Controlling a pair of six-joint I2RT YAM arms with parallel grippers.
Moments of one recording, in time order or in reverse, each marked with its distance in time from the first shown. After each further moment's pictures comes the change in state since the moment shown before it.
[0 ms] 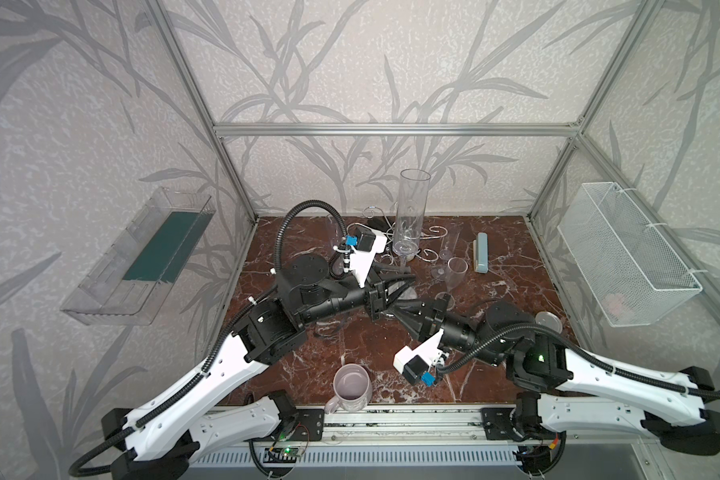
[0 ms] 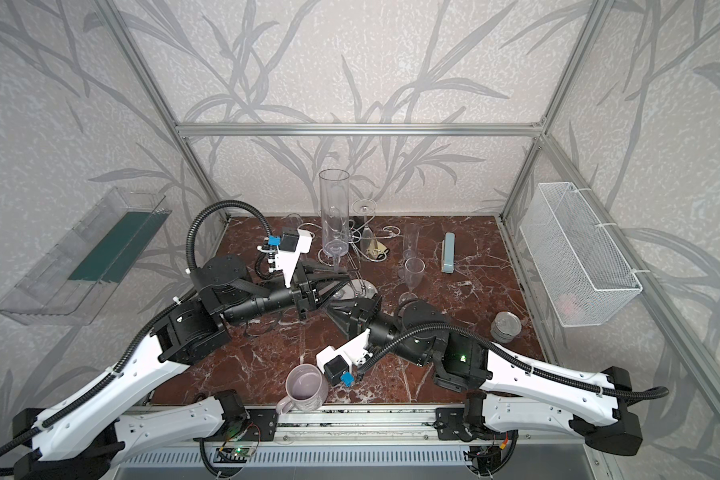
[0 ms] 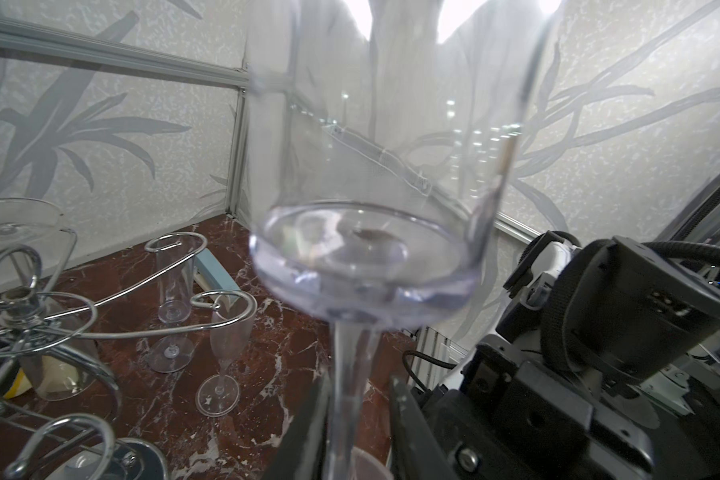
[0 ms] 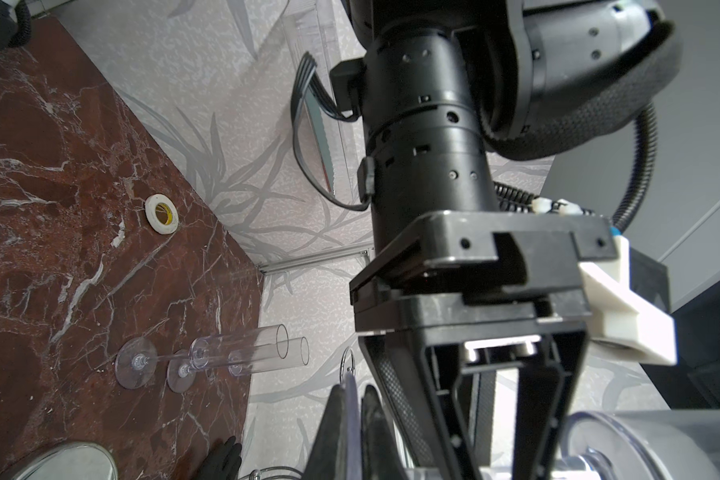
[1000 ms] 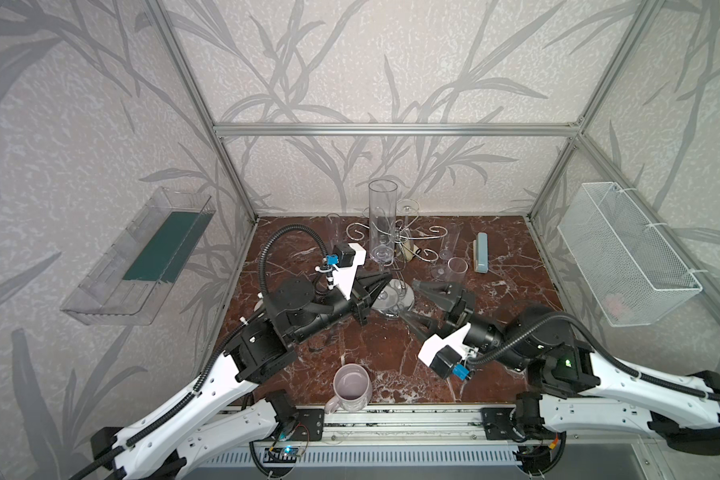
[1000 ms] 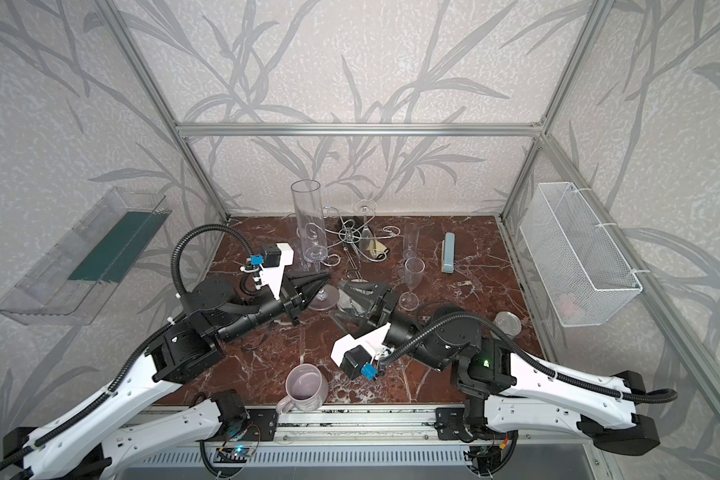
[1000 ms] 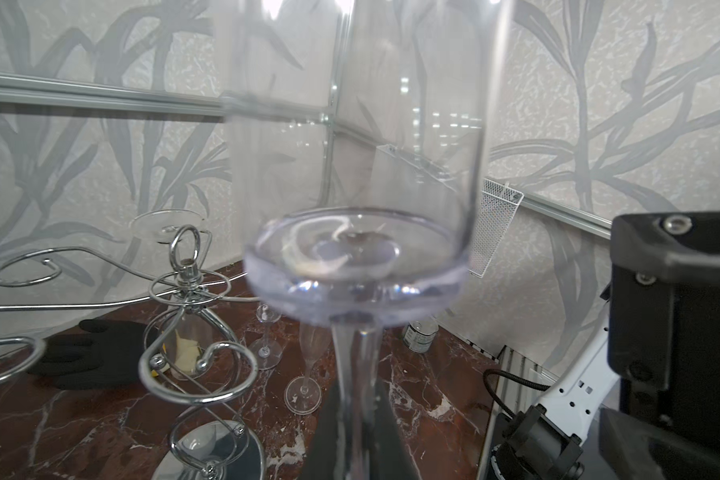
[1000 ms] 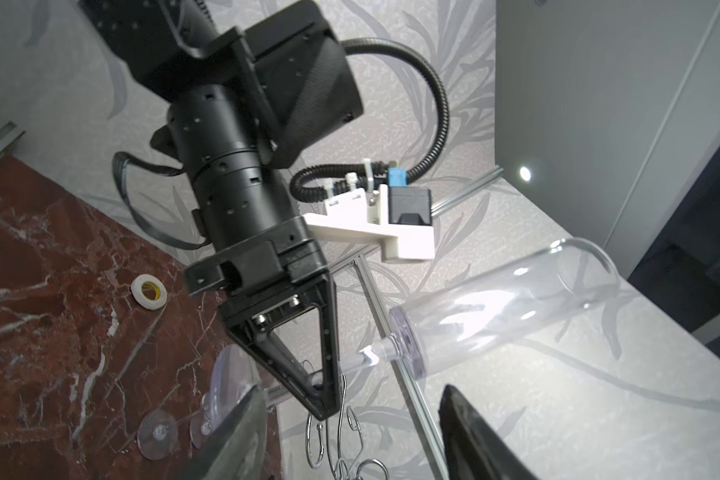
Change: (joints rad) left arm 0.003 -0.165 -0.211 0.089 -0.232 0.138; right arm 0.036 -0.078 0.057 0.005 0.063 0.339
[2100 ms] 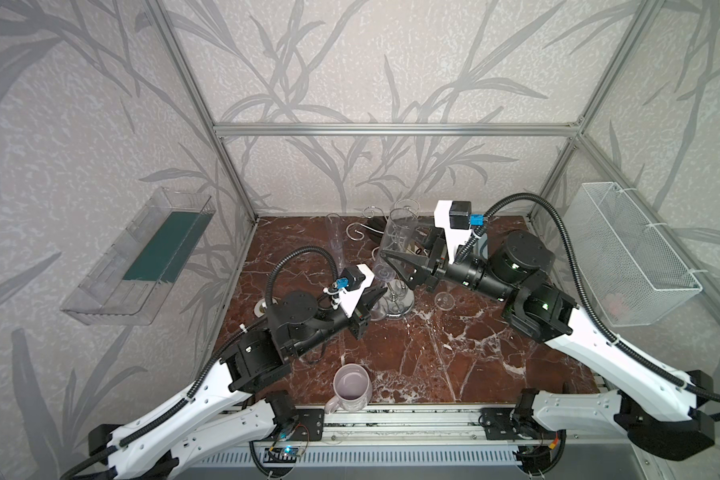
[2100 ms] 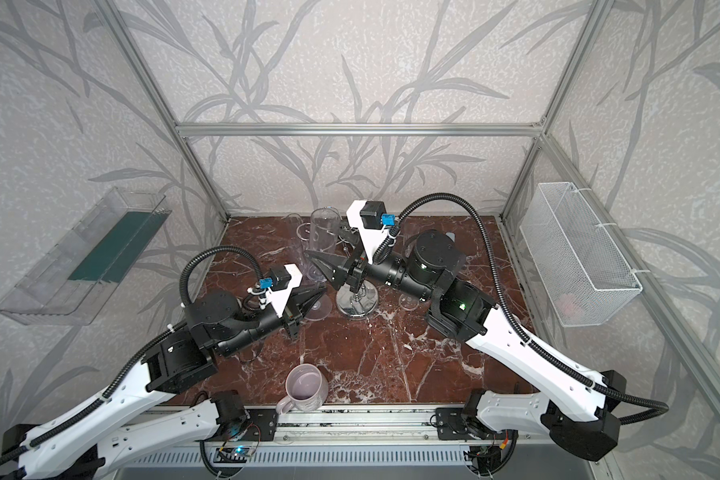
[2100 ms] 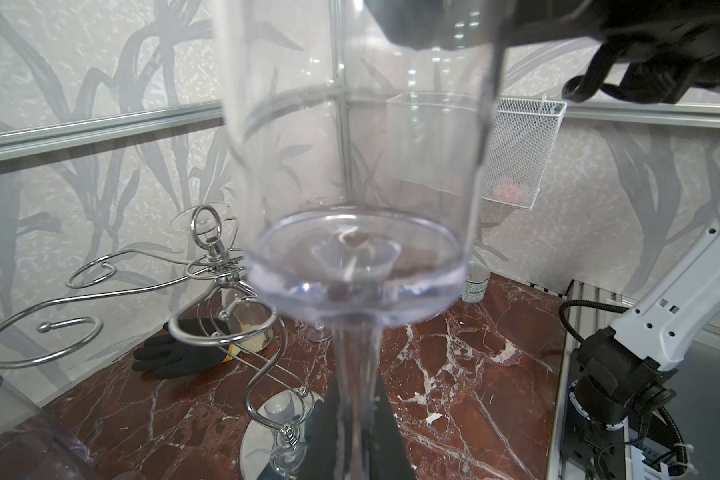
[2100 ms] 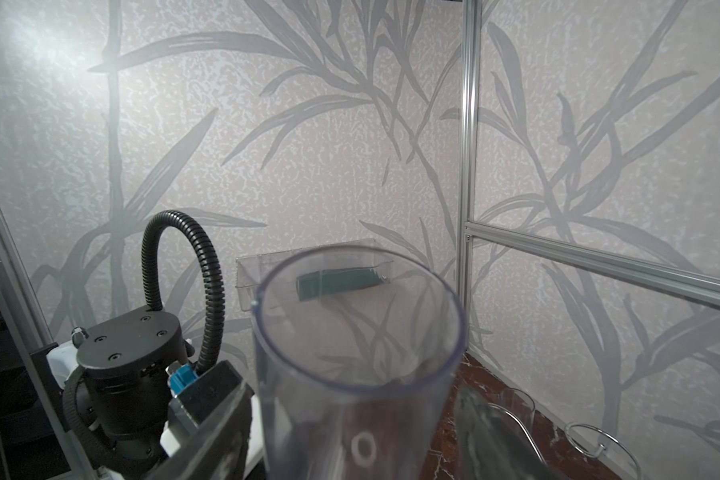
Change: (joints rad) left arm -0.082 -0.044 -0.050 -0.098 -0.131 0.243; right arm -0.348 0.292 0.366 -0.037 -0.444 1.161
